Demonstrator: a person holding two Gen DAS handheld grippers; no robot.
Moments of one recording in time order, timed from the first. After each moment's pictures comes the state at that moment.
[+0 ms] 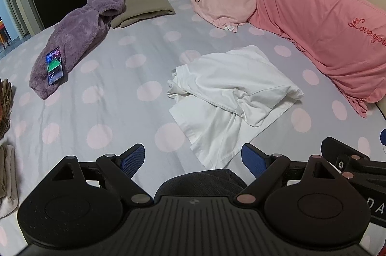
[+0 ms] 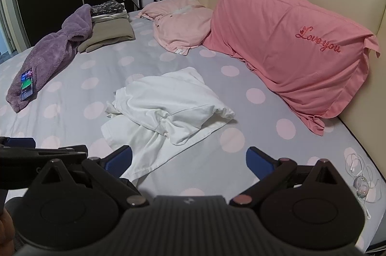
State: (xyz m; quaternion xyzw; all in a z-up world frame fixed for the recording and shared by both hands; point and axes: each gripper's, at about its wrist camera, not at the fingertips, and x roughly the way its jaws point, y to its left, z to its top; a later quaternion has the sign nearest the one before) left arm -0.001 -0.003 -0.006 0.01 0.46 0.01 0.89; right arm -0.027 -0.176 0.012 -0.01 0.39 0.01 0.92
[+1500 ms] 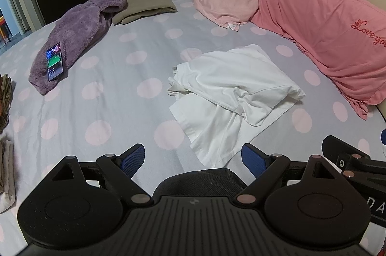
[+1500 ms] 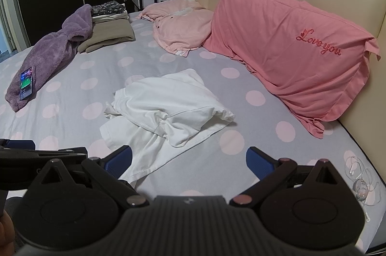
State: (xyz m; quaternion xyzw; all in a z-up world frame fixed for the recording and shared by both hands) left arm 0.001 0.001 -0.009 0.00 0.46 0.01 0.89; right arm -0.021 -0.174 0.008 -0.02 0.38 0.01 0.92
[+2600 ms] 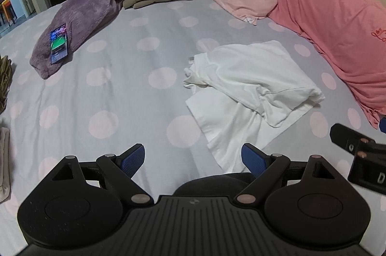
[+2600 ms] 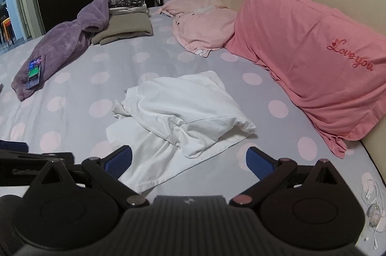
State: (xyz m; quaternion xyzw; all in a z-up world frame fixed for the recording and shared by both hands) left arm 0.026 0.043 -0.037 -0.03 0.48 0.03 0.87; right arm 0.028 -0.159 -0.022 -0.05 0.39 0.06 0.92
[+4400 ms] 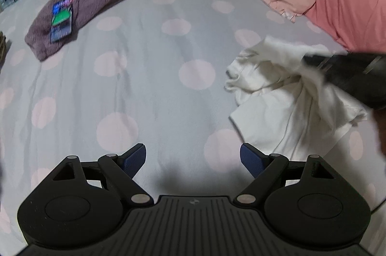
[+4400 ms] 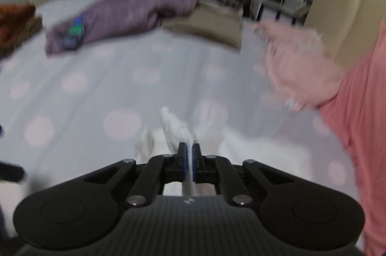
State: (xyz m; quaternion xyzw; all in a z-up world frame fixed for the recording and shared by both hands) left arm 0.094 0.116 -0.088 -0.07 0.50 0.04 0.86; right arm 0.203 -0.078 -0.092 -0.18 0.32 0.28 0.89
